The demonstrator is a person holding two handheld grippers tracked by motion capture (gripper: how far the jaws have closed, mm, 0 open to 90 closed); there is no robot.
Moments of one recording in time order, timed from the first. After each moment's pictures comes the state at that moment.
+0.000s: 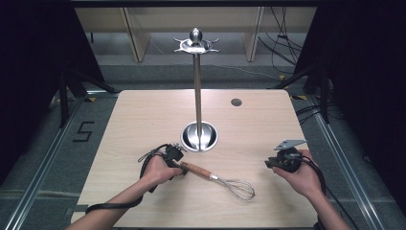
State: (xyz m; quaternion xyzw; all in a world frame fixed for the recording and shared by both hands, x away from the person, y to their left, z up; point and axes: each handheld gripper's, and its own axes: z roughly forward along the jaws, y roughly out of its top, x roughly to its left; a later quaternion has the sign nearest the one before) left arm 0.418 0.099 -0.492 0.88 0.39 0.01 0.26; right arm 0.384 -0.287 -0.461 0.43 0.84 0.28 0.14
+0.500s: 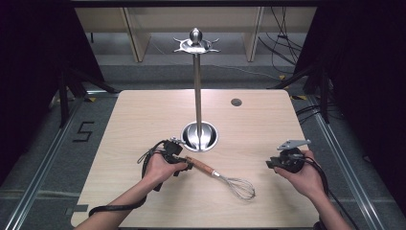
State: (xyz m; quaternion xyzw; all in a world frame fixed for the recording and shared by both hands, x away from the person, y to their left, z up) left arm 0.413 0.102 -0.475 0.83 0.46 0.01 0.32; right arm 0.383 -0.295 -0.461 0.44 0.84 0.29 0.14
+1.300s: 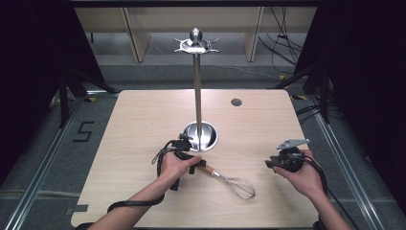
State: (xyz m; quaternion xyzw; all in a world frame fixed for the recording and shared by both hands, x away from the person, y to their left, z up) left arm 0.427 0.062 -0.482 0.76 0.59 -0.01 0.28; right arm 0.384 -0.291 -0.463 0.45 0.83 0.31 0.14
